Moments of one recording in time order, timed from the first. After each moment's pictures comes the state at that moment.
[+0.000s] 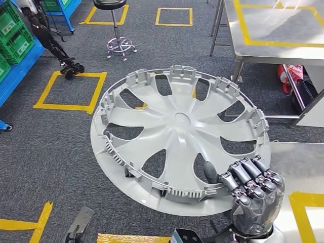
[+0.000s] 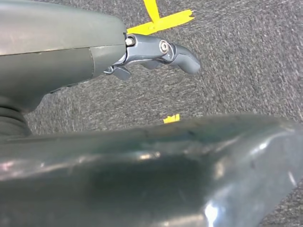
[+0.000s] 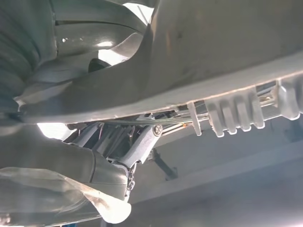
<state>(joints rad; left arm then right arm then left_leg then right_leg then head) 0.01 0.04 -0.22 -0.40 -0.20 0.29 -0.13 0.04 -0.11 0.48 -2.03 1.57 -0.69 -0.20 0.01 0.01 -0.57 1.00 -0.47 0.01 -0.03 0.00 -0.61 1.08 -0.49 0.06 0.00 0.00</state>
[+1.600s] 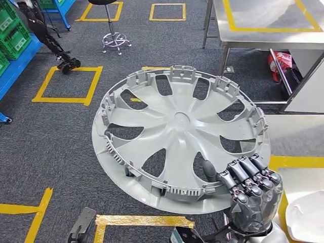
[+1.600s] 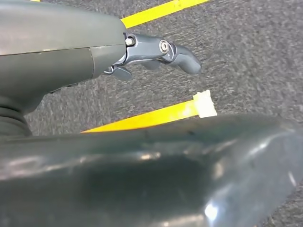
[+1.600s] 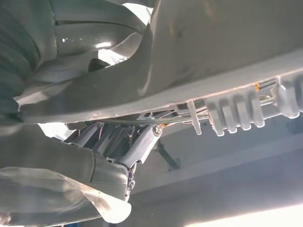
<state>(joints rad) 0.01 0.03 -0.21 -0.40 -0.20 0.29 -0.11 0.03 -0.11 0.47 -2.02 1.57 -0.69 -0.21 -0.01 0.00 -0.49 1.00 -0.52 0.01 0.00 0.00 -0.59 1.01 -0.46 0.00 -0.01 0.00</state>
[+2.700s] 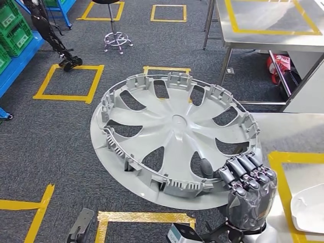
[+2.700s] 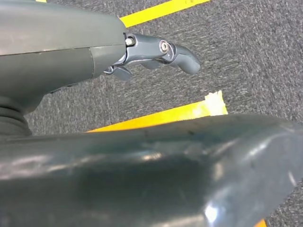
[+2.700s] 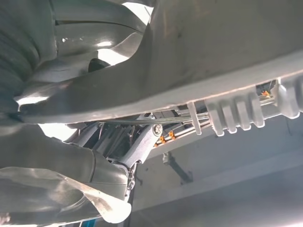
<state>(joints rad) 0.01 0.03 -0.19 -0.38 -0.20 0.29 -0.11 0.02 -0.11 0.53 -1.99 1.57 -0.69 -0.09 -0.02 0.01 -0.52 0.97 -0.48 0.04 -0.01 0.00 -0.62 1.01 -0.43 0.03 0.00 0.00</state>
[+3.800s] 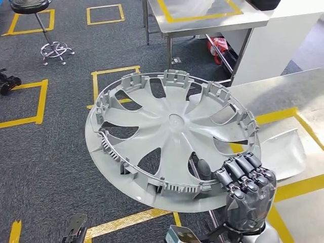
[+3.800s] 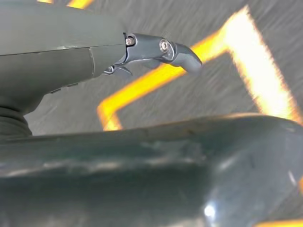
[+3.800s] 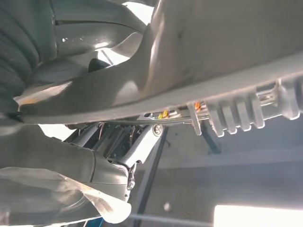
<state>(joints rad) 0.02 0.04 -0.10 -0.34 -0.02 0.06 0.08 -0.01 -0.14 0.56 -1.99 1.57 -0.69 -0.07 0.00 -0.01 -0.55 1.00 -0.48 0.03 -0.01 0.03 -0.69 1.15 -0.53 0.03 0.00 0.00</state>
